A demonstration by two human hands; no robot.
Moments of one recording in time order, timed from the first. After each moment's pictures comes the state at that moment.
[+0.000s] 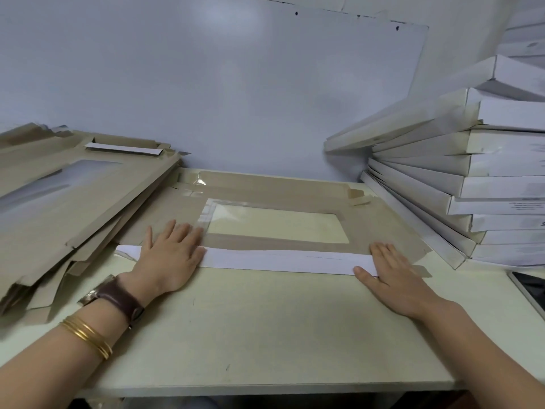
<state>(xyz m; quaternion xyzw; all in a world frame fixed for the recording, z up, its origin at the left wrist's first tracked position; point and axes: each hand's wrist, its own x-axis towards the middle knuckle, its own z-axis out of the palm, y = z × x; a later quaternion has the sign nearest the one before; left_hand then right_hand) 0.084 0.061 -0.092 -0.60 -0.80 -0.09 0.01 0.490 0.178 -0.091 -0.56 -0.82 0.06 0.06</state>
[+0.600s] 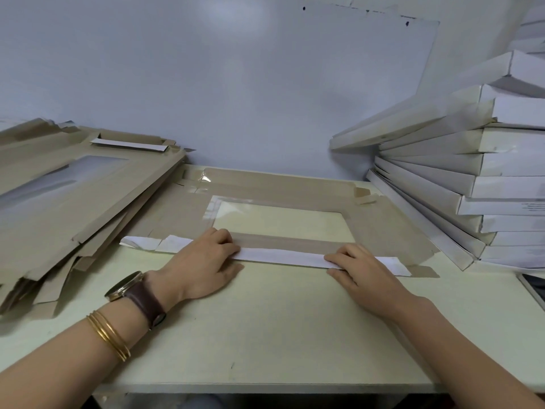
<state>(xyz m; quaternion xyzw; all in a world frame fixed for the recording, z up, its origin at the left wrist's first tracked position) 0.123 0.060 -0.082 -0.76 -0.63 -0.18 0.04 0.434 0.153 -0.077 -0.38 -0.91 0.04 0.16</state>
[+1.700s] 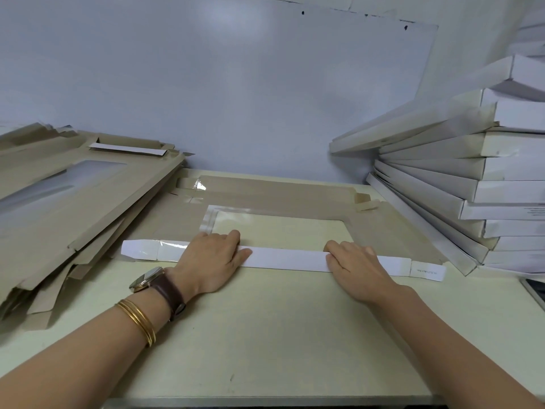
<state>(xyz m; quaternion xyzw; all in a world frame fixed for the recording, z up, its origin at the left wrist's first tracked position) 0.127 0.091 -0.087 -0.71 -0.68 -0.14 0.12 0.407 0.173 -0.073 -0.48 -0.87 0.02 0.10</state>
